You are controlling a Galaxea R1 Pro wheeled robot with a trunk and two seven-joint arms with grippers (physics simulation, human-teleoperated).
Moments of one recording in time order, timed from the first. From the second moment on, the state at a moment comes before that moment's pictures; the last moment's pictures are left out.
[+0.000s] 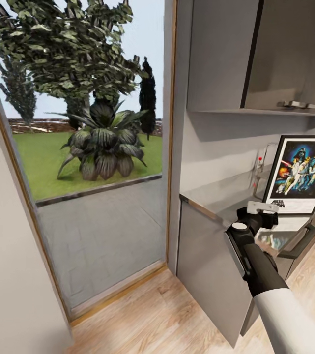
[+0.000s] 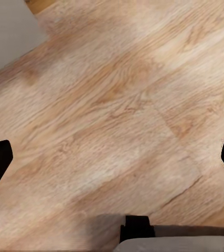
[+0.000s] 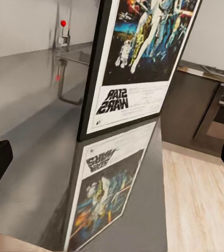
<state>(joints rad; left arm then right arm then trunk) 0.06 0.07 0.02 -0.64 0.00 0.00 0.00 -0.70 -0.06 0.11 -1.17 0.00 0.47 -0.84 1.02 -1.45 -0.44</state>
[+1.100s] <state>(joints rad) 0.06 0.07 0.03 -0.61 0.00 -0.08 0.00 -0.77 -0.05 -0.02 -1.03 -0.03 0.43 -0.84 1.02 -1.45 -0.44</state>
